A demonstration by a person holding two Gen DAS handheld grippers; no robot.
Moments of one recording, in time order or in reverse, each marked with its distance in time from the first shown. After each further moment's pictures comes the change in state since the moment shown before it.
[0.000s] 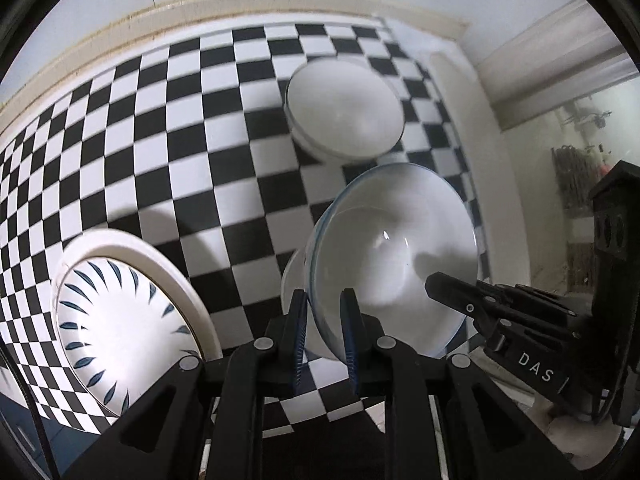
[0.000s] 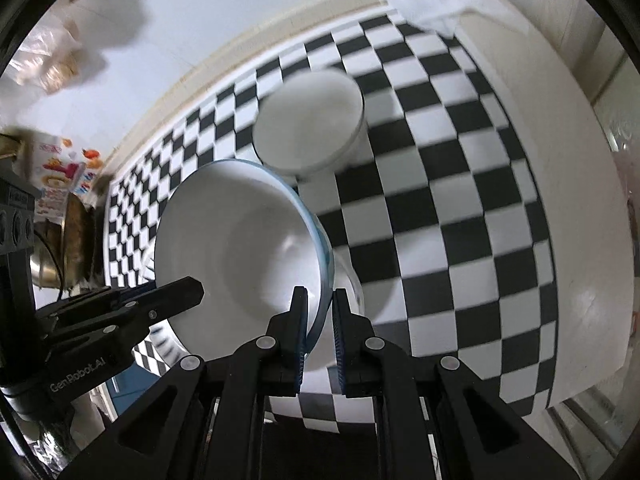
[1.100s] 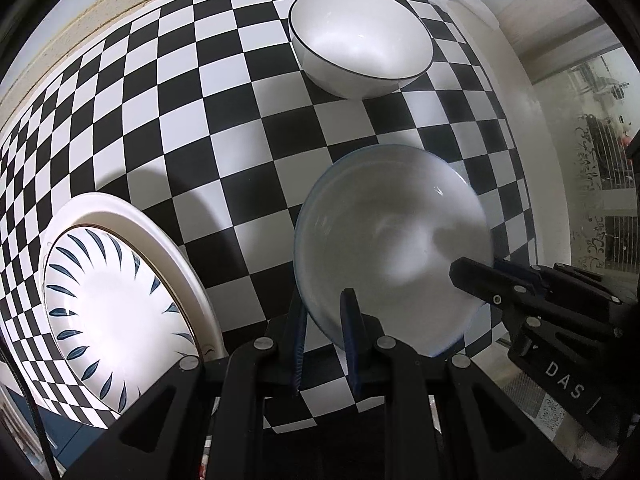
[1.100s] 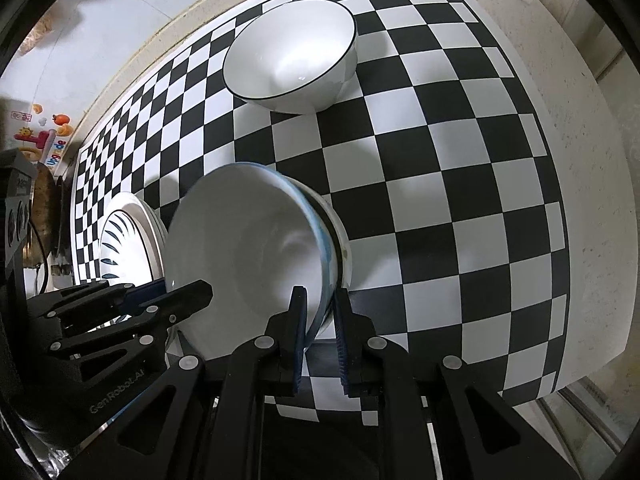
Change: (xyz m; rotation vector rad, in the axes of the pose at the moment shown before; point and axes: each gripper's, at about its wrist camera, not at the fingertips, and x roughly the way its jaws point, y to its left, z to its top) left arm 0.045 0.001 -0.019 0.039 0.095 0.090; right arm 0.045 0.005 -0.017 -0.024 0.090 -0.101
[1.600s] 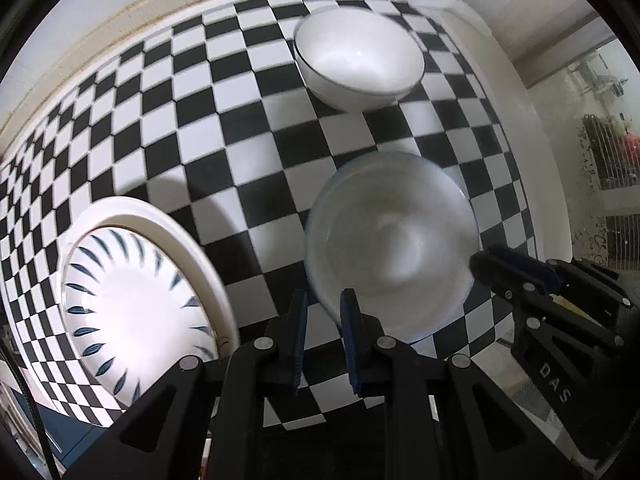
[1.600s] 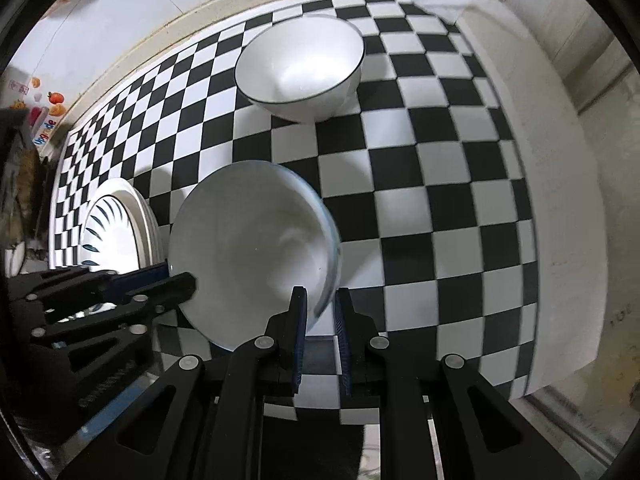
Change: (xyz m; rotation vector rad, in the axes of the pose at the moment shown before) left arm -0.023 -0.003 -0.012 0.015 -0.072 0.040; right arm -0.013 0.020 -0.010 -0.086 -0.071 -0.132
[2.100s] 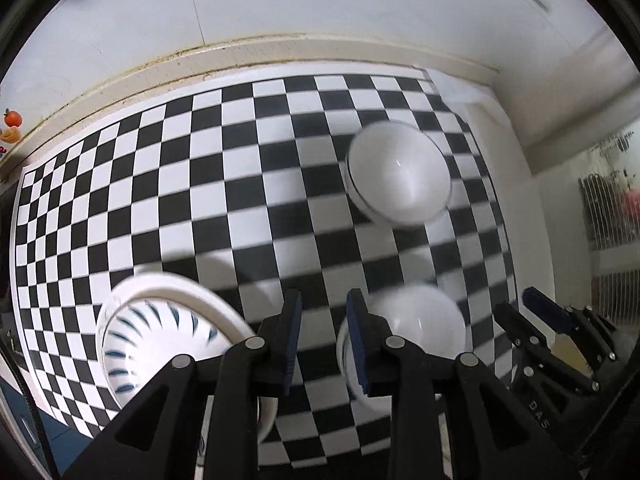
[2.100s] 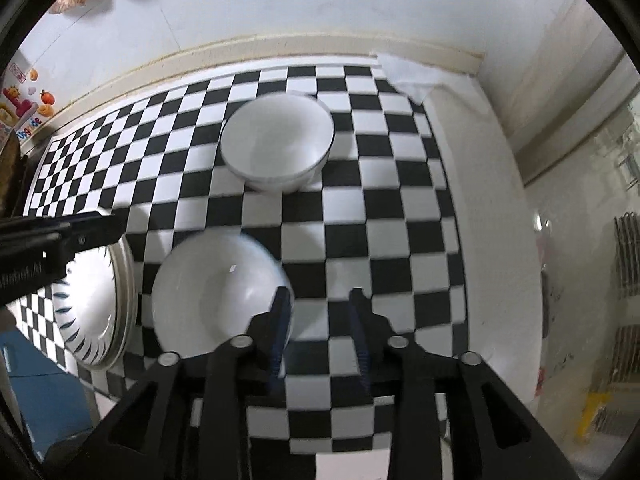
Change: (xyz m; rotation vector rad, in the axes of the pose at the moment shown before) left arm -0.041 0.037 0.058 -0.120 -0.160 -0.004; right arm -0.041 0.004 0.025 -0.082 -0.178 -0.174
